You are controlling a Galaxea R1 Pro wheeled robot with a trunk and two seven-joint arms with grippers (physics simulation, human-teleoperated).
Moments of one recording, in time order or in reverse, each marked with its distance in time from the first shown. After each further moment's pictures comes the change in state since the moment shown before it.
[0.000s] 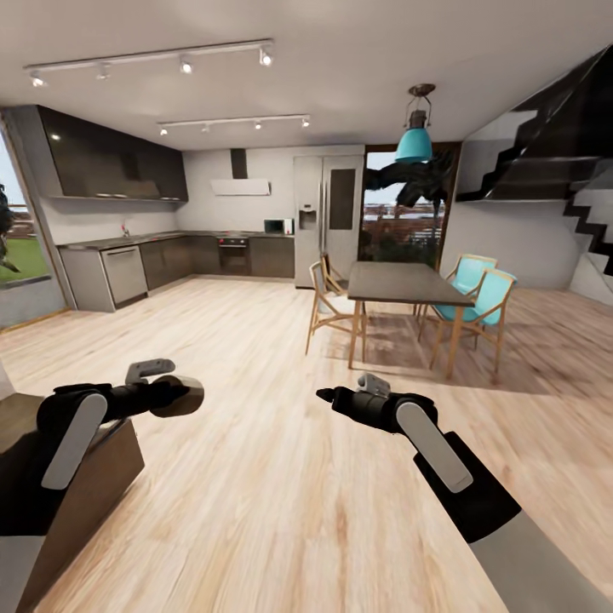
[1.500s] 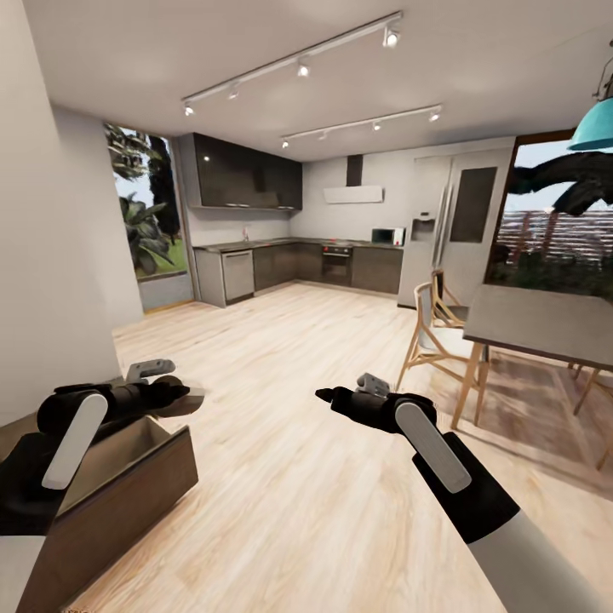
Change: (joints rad) left arm 0.000 0.000 -0.001 0.003 0.001 -0.001 -0.001; right arm 0.001 0.005 0.000 0.000 0.005 -0.001 -0.001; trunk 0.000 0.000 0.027
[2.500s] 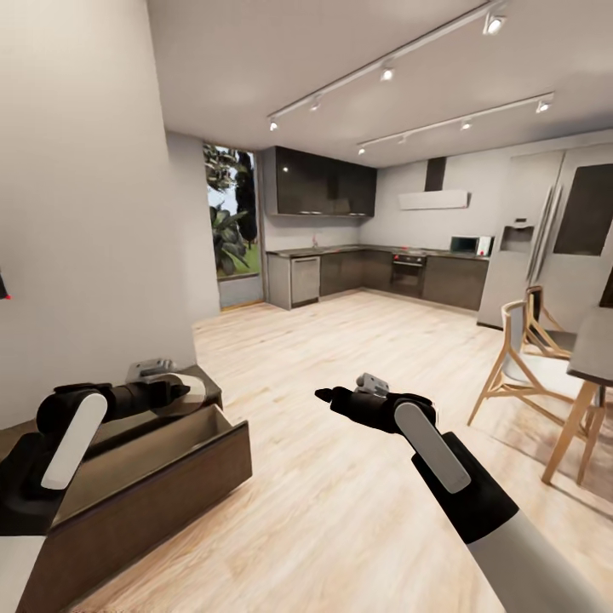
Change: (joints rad) left arm 0.000 0.000 0.000 -0.008 -0.001 0.000 -0.004; right arm 0.000 0.004 0.001 0.000 0.003 0.001 0.000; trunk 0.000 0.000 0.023
